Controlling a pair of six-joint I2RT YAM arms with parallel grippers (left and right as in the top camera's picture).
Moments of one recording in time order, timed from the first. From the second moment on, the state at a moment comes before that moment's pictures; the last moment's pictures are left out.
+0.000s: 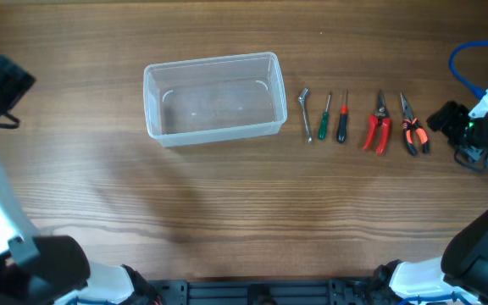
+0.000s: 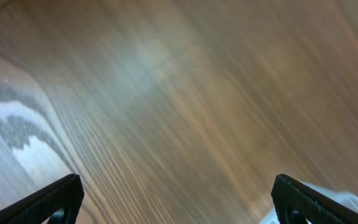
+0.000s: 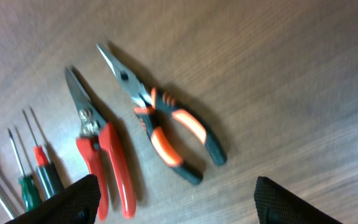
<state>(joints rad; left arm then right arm) 0.49 1.68 1.82 -1.24 -0.13 -0.46 -0.55 1.65 1.17 -0.74 -0.25 0.15</state>
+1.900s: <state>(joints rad) 0.59 1.74 1.82 -1.24 -0.10 -0.47 -0.49 1.90 2.01 -1.20 -0.11 -0.18</state>
